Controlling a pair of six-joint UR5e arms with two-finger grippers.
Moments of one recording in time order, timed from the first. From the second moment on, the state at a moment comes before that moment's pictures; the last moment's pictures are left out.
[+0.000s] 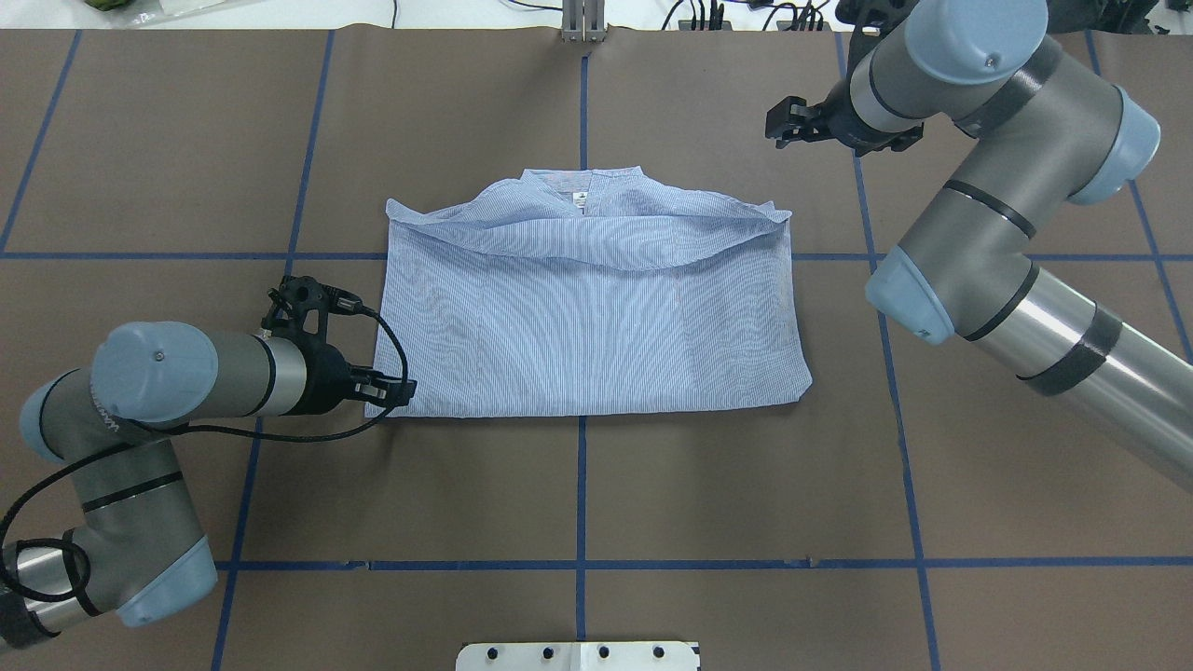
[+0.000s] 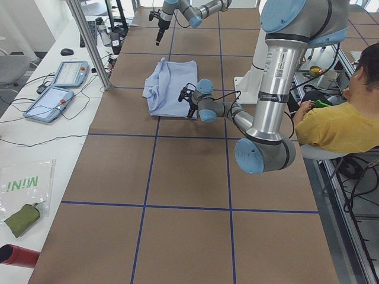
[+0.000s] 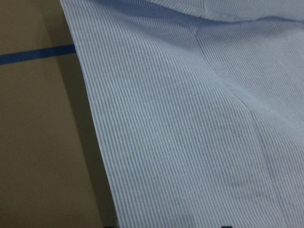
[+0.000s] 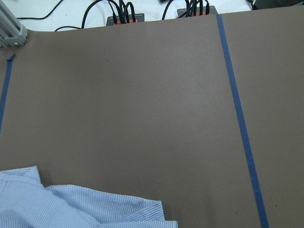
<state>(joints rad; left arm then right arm) -0.50 -1.78 -1.73 -2.33 -1.76 -1.00 0.89 -1.03 1.64 -1.36 1.84 1.07</state>
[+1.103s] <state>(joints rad) -0.47 -1.76 -1.74 -2.33 -1.75 -1.00 0.87 -1.03 1.64 -1.36 1.82 1.08</state>
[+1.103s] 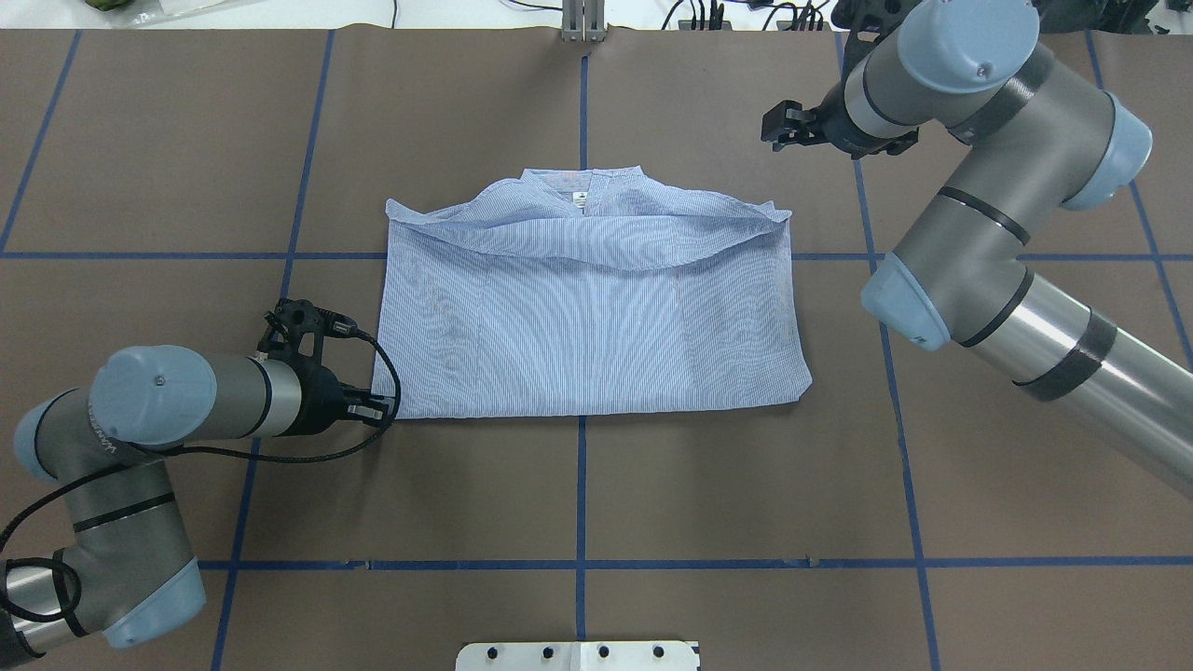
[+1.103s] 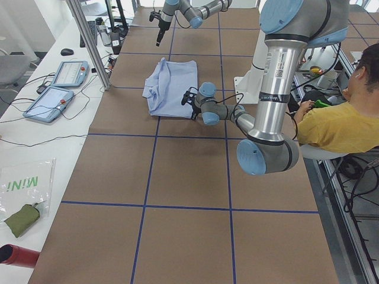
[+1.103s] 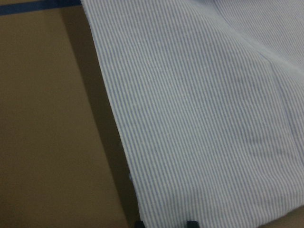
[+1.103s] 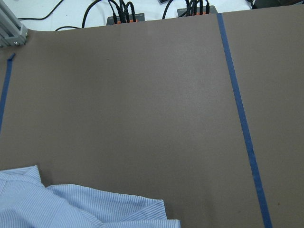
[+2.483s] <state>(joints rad) -0.82 -1.92 -1.43 -2.32 -1.71 -0.56 0.79 -1.02 1.70 -1.36 1.78 1.18</state>
